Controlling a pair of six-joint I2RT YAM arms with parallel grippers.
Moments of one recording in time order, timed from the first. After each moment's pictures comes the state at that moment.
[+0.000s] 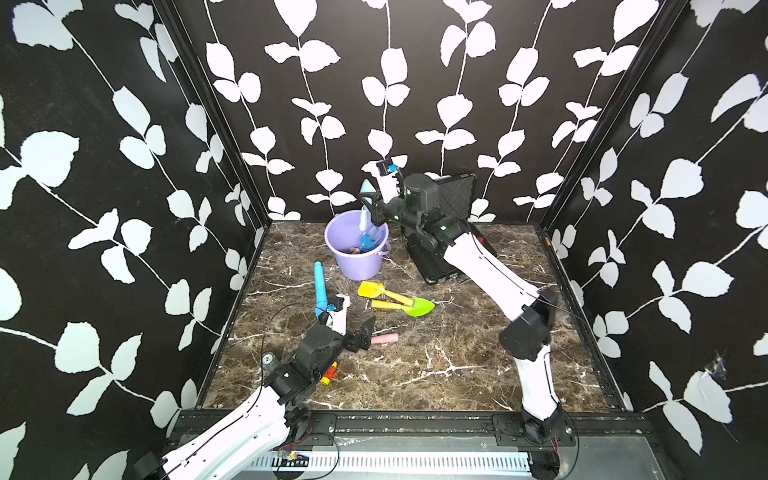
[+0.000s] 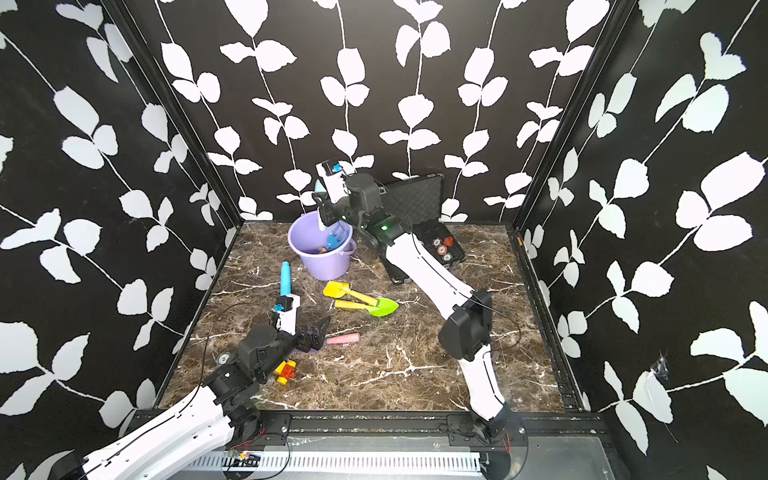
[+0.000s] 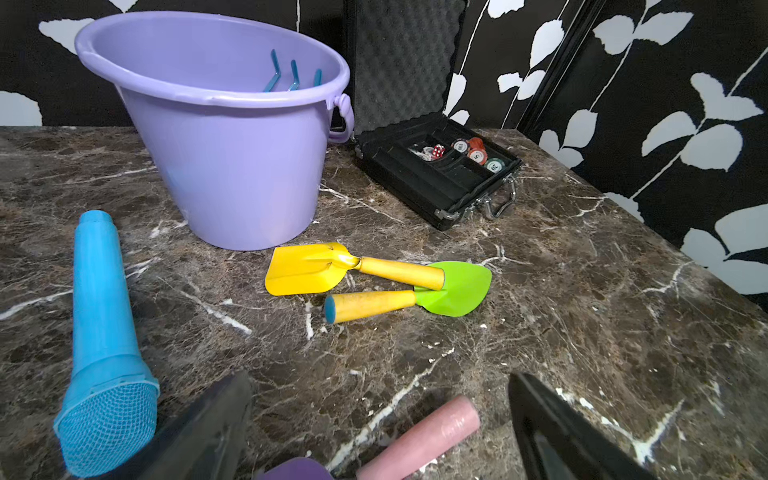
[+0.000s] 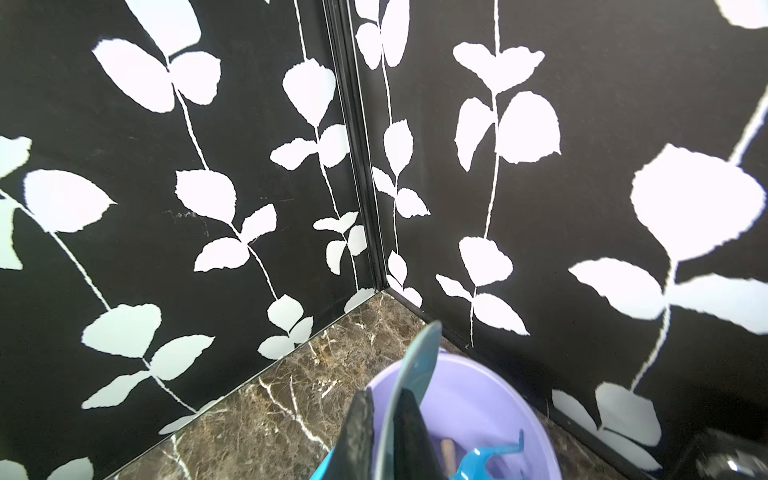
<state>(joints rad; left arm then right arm) -0.73 0.61 0.27 0.04 -0.21 -0.27 0.74 2.14 2.31 -0.24 -0.24 0.09</state>
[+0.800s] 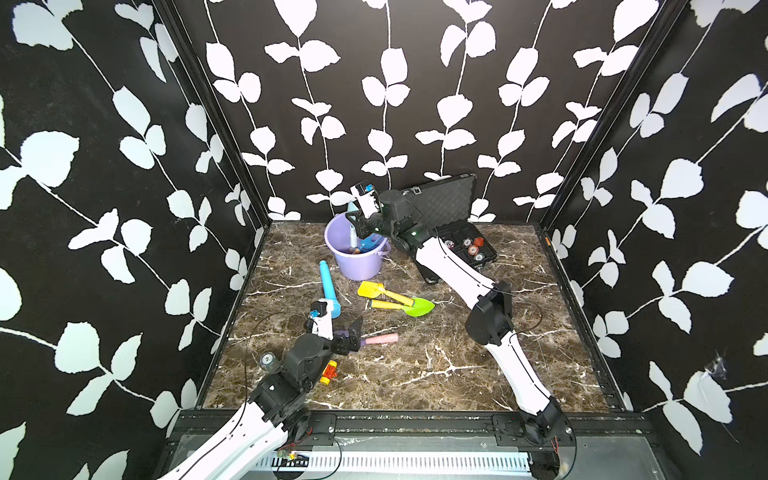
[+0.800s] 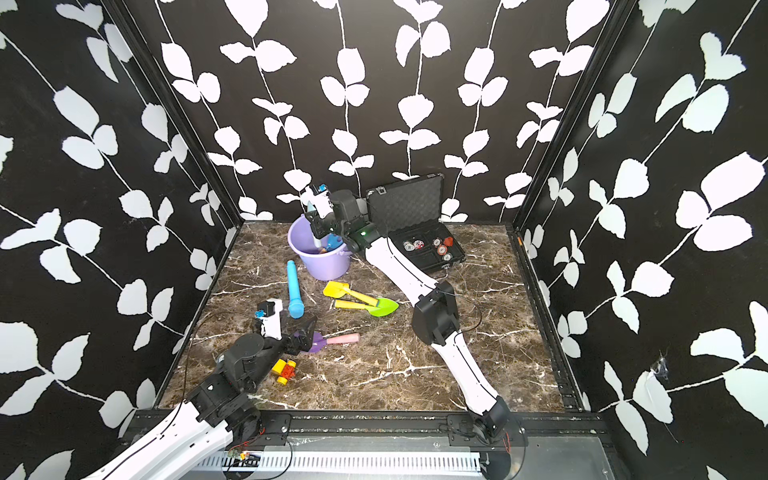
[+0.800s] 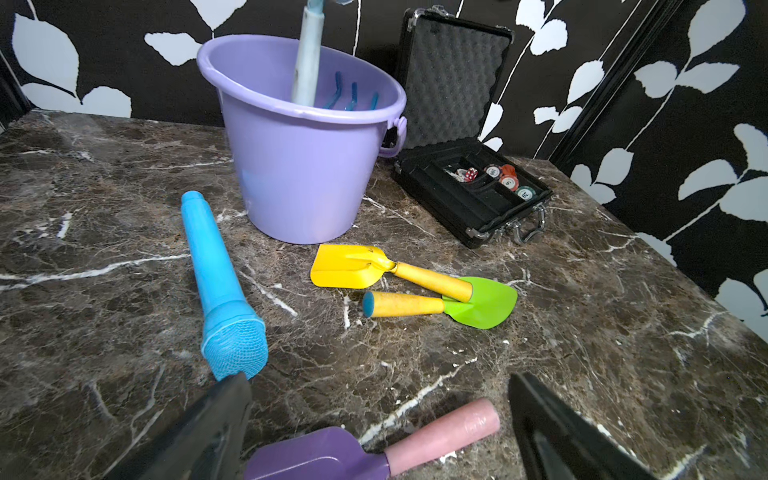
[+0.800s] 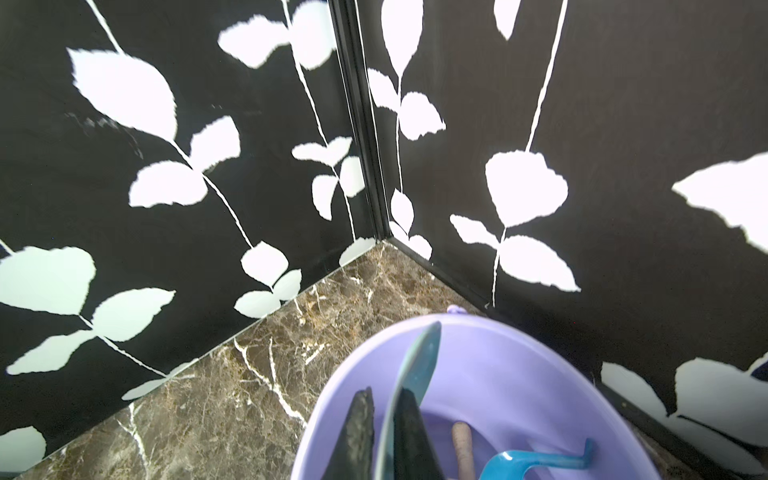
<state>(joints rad) -0.73 0.38 0.27 -0.16 -0.32 -0.34 0.74 2.46 2.51 -0.28 -0.28 0.09</state>
